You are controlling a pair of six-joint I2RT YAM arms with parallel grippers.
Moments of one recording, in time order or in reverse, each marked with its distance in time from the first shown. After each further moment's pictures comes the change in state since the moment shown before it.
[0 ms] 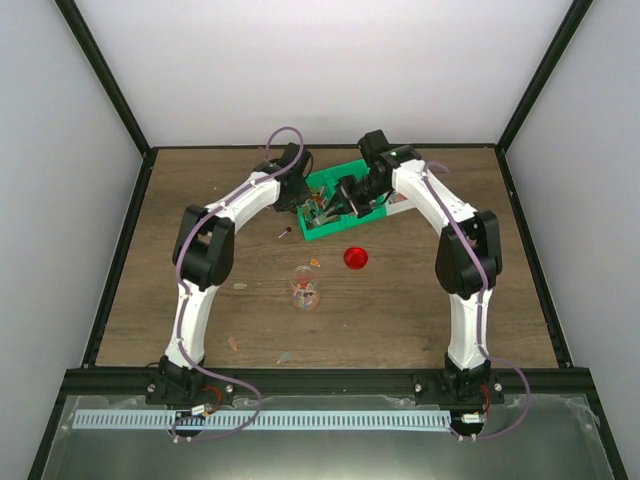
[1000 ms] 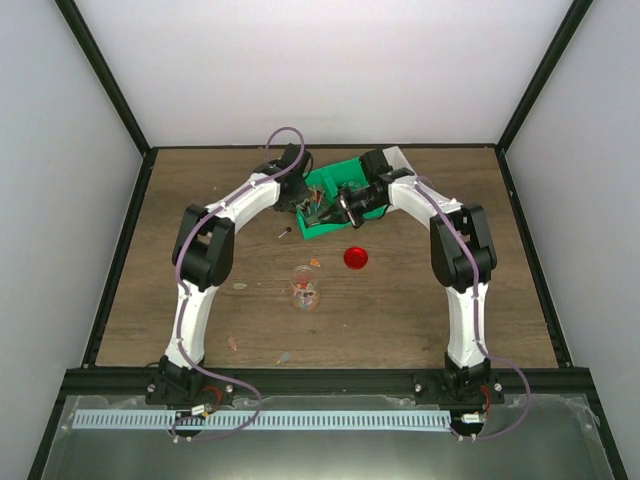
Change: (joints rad) left arm -0.006 -0.008 -0.026 0.036 -0.035 0.015; right arm -0.024 0.103 -0.147 0.304 -0.180 -0.082
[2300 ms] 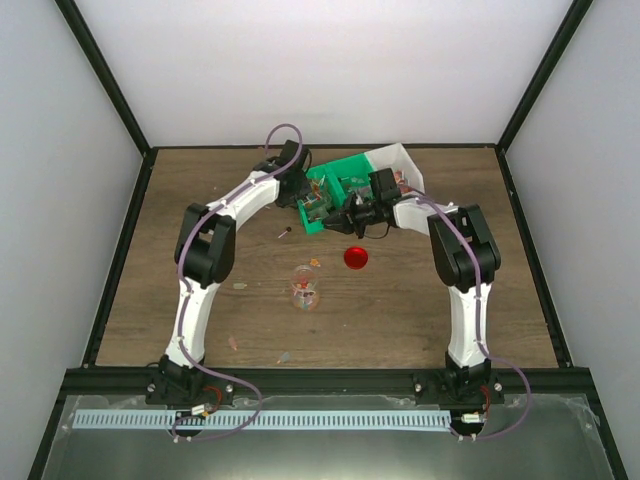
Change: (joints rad) left arm 0.018 0.039 0.045 0.041 0.056 0.000; right arm -0.031 -0.027 -0.284 0.471 -0.045 -0.166
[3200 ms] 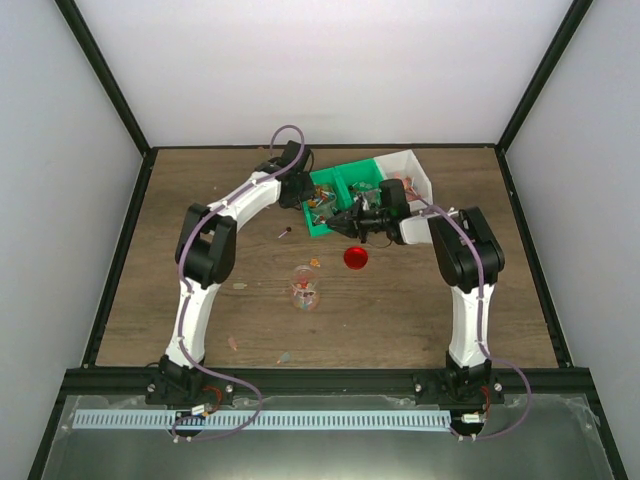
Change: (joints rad) left arm -0.010 0.000 0.000 0.008 0.087 0.018; right arm -0.020 -0.010 -0.237 0.537 -0.016 0.090
